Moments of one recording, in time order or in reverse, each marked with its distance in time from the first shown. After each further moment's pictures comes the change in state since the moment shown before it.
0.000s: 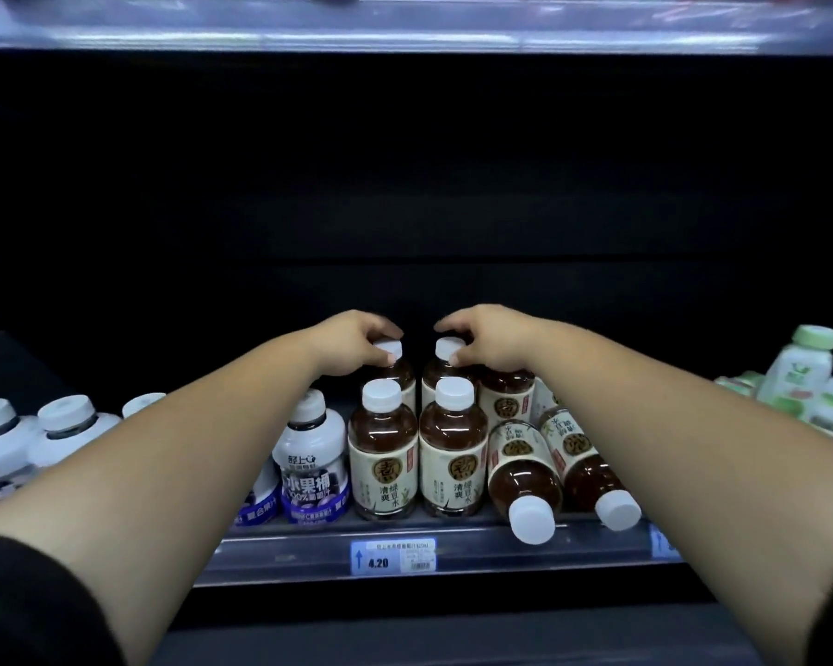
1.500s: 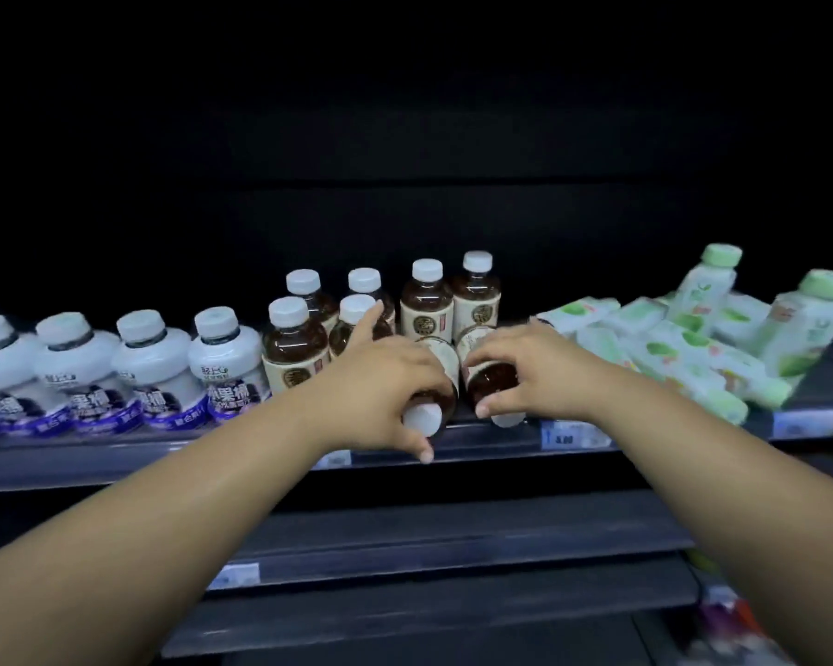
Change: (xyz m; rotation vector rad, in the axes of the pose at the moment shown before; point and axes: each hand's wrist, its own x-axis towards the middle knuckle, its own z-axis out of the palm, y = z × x) left_hand -0.107 0.105 0.136 0.602 -0.006 0.554; right_hand -0.163 0.111 0.043 -0.047 0.040 -0.179
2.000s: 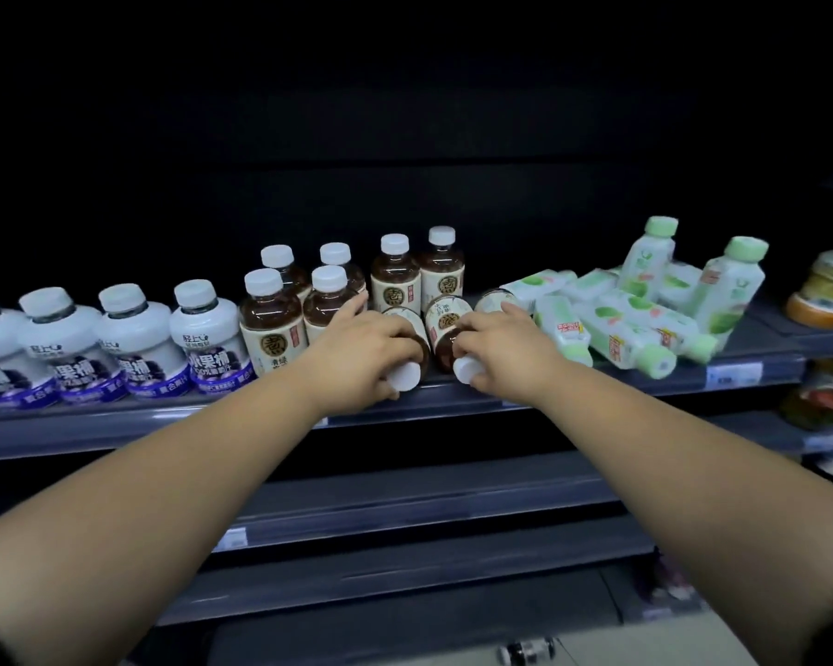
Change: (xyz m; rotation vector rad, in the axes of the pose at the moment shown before) left_hand 0.007 0.013 0.019 0.142 0.063 -0.018; right_hand -0.030 -0.006 0.021 -0.376 0.047 0.064
